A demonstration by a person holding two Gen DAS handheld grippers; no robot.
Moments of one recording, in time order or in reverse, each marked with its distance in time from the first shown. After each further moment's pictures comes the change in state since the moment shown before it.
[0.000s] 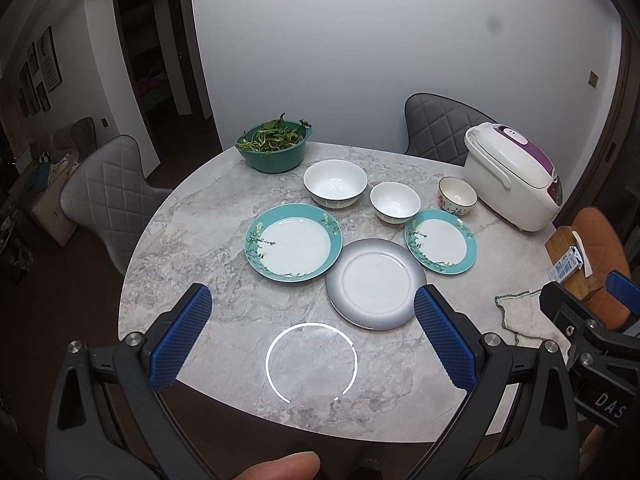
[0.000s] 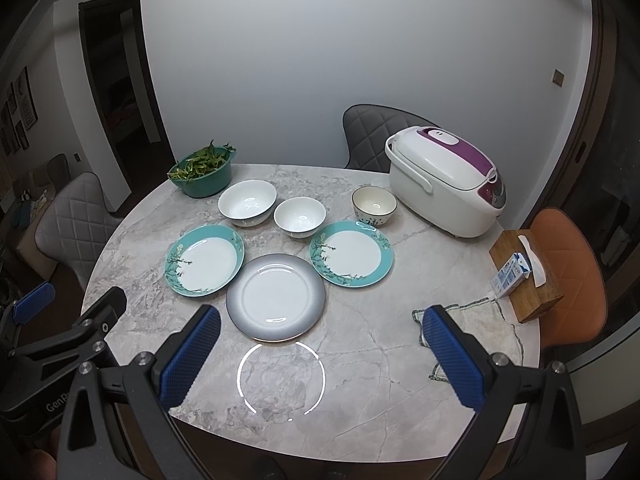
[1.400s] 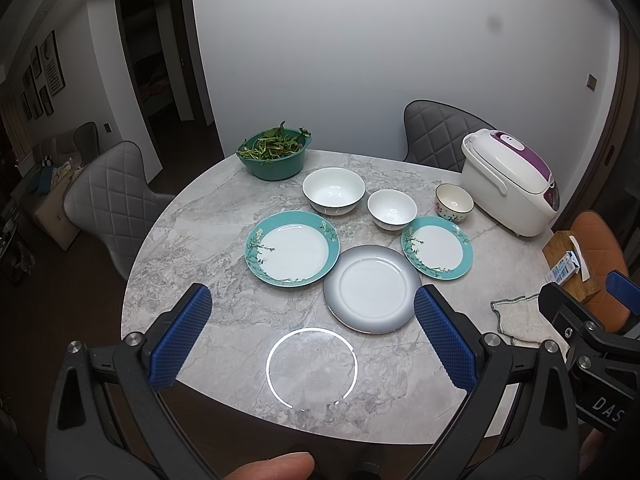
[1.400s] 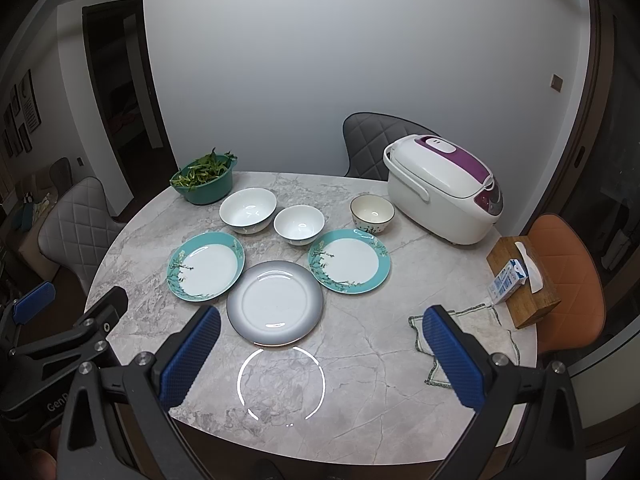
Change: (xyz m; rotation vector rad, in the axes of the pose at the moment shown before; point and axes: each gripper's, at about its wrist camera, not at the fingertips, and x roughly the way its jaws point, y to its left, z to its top) left arm -0.018 -0.007 0.018 -0.007 -0.019 0.014; right arm -0.006 -0.003 0.000 -0.004 -0.015 0.009
